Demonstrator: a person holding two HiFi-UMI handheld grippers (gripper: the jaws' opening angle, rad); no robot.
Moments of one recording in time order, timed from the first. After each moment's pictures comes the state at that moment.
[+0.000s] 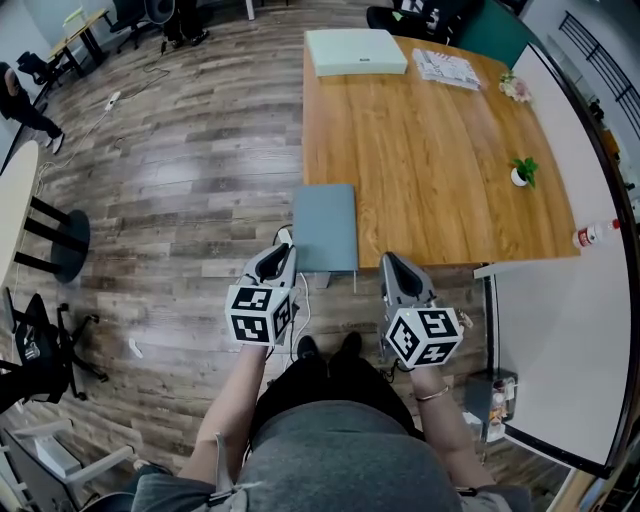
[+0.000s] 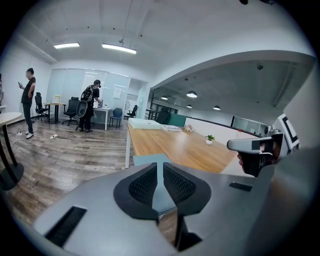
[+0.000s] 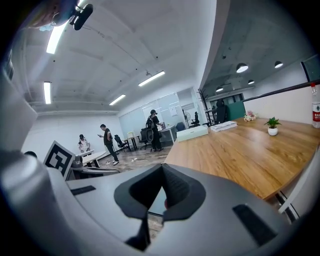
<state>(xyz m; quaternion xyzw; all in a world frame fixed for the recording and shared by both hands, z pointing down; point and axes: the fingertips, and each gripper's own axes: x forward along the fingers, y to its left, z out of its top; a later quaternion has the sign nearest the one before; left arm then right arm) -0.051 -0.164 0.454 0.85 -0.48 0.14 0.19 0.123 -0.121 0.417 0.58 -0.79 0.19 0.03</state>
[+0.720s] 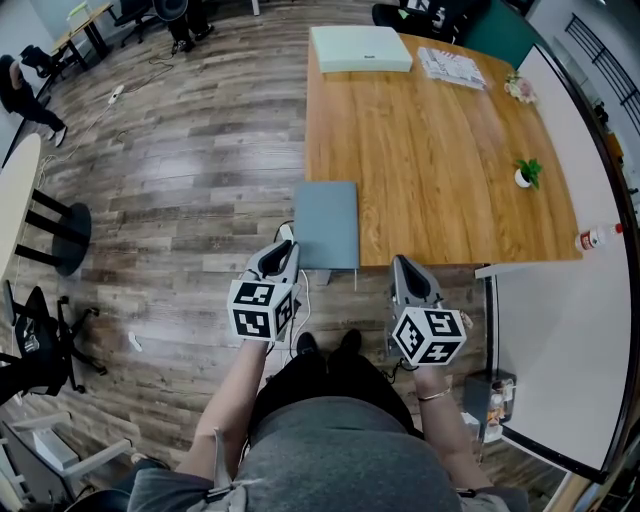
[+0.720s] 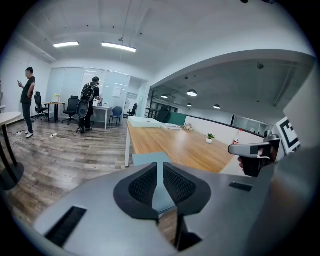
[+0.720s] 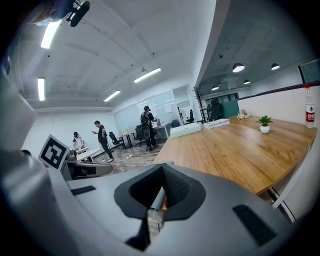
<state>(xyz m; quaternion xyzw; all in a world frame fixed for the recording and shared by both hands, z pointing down) -0.049 -0.166 0.458 0.85 -0.47 0.14 0.19 0.145 -0.117 0.436 0.60 -0.77 0.20 0.05</state>
